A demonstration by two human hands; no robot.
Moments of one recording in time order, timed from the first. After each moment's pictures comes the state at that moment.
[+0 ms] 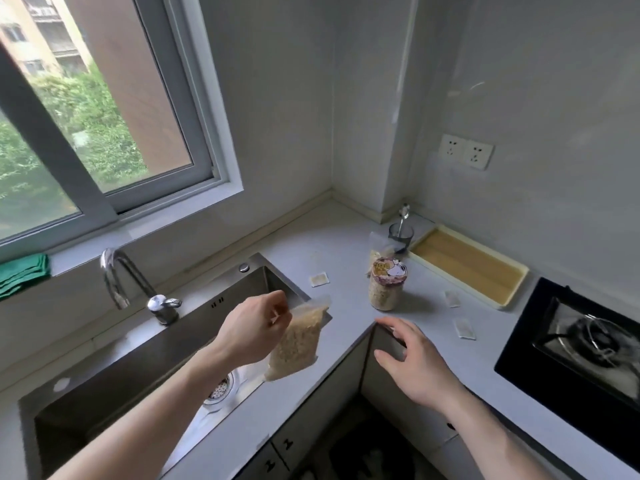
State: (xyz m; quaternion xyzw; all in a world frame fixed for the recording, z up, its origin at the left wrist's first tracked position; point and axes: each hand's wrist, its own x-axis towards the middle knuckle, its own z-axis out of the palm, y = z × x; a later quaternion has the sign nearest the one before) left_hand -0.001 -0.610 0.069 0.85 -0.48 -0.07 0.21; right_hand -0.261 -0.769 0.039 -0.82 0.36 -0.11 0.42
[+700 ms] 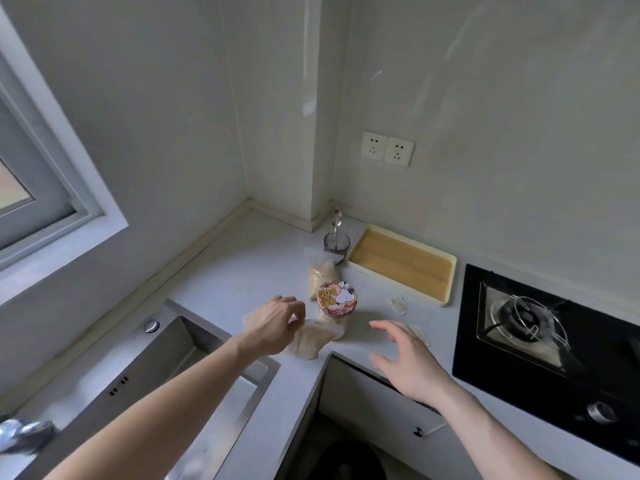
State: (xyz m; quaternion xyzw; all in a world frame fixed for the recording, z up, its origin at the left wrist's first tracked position) left_hand 0.068 -0.862 -0.046 0.69 -0.70 -0.12 0.13; right_hand -0.237 -0.886 0.013 -0.78 0.50 -0.08 0.37
